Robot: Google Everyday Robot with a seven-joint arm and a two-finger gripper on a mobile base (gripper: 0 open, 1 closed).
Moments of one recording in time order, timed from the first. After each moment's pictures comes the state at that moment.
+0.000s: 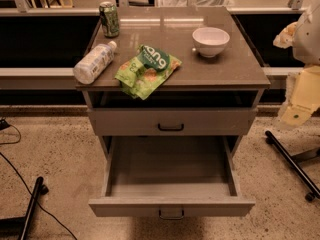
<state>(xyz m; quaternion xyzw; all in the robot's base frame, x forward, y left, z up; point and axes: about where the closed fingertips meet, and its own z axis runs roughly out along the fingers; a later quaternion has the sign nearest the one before) 0.438 -0.217 0.976 -0.60 0.78 -0.03 0.16</state>
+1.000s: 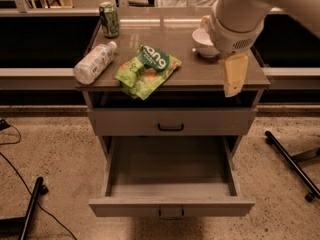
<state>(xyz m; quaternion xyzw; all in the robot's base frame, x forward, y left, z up) 0.567 -0.145 0.941 -0.76 0.61 -0.18 0.14</state>
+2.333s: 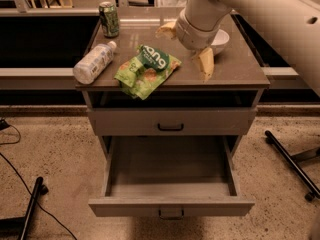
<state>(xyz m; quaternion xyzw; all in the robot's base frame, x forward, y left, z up) 0.649 -0.068 0.893 -0.90 0.38 -0.11 0.18</state>
